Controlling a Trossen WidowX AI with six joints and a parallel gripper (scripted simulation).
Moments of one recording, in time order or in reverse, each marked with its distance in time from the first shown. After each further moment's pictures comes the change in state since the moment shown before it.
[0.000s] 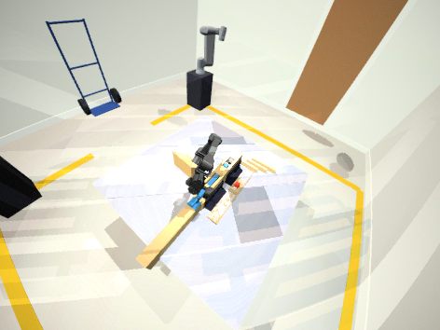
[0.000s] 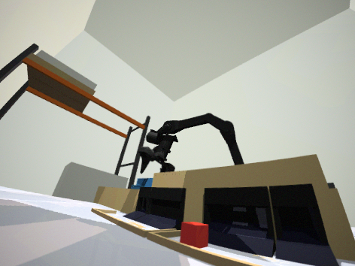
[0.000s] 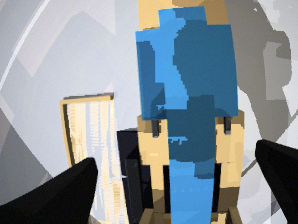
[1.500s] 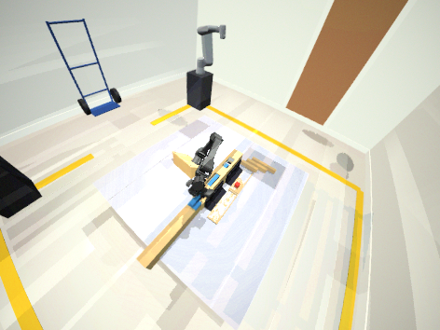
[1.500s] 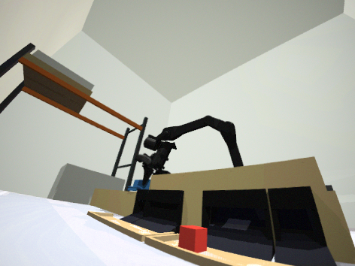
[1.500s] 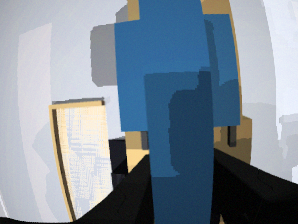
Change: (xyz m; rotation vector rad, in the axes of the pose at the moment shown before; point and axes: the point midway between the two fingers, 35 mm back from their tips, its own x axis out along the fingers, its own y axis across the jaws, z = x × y) arm 0.024 -0.007 -0.007 -0.006 -0.036 0.005
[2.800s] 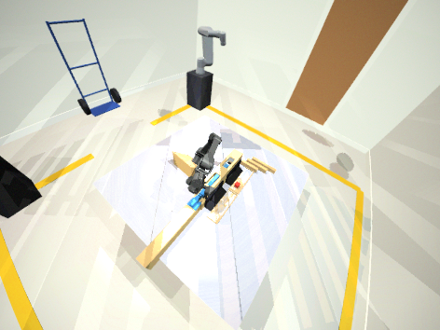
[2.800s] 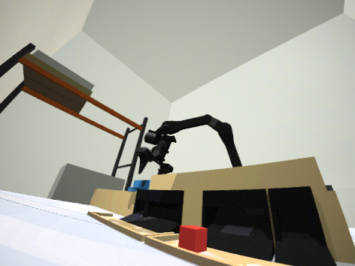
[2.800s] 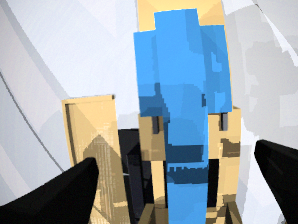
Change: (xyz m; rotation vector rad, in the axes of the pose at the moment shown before) arm -0.031 0.008 0.008 0.011 0.033 -0.005
